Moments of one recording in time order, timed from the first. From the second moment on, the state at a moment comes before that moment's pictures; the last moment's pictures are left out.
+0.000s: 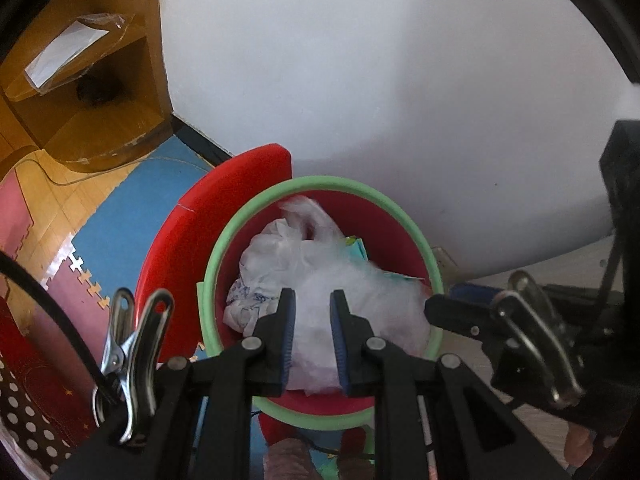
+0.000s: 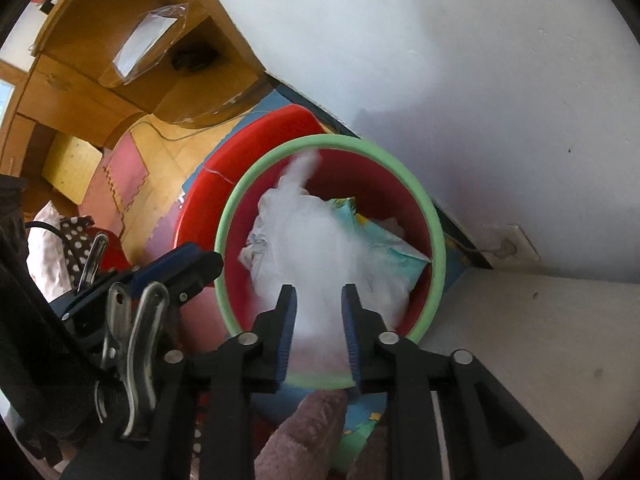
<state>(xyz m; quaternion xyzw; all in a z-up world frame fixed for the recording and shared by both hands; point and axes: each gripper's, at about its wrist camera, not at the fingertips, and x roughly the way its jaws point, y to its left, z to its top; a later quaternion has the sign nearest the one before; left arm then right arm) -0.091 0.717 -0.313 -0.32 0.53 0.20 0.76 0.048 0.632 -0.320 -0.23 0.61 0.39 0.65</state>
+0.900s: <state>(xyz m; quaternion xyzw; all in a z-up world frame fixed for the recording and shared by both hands) -0.031 0.682 -0.430 -0.36 0.62 0.13 0.68 0.045 0.540 -0.198 -0.09 0.54 0.37 0.75</state>
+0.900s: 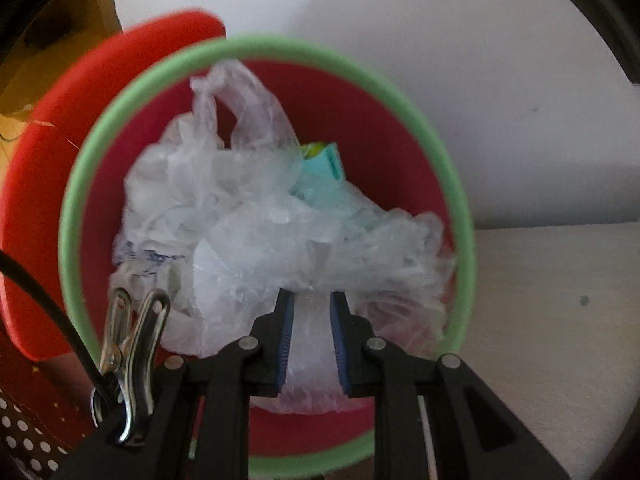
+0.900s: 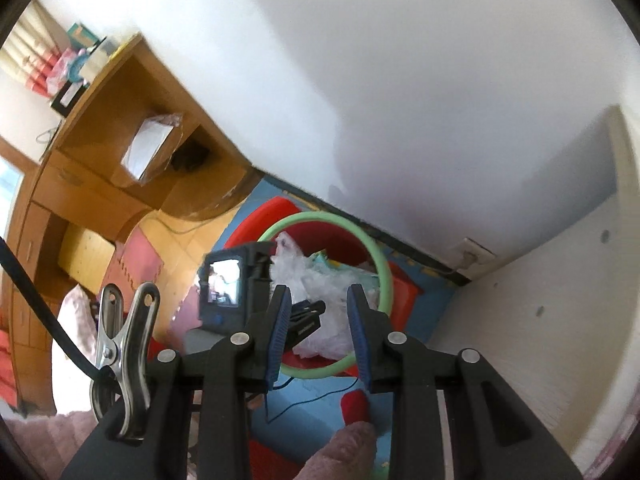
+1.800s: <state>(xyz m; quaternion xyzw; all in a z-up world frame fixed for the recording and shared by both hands) 0.016 0.631 -0.435 -0.30 0.65 0.15 0.68 0.043 0.502 -0.170 -0.04 0.51 0.36 0.78</state>
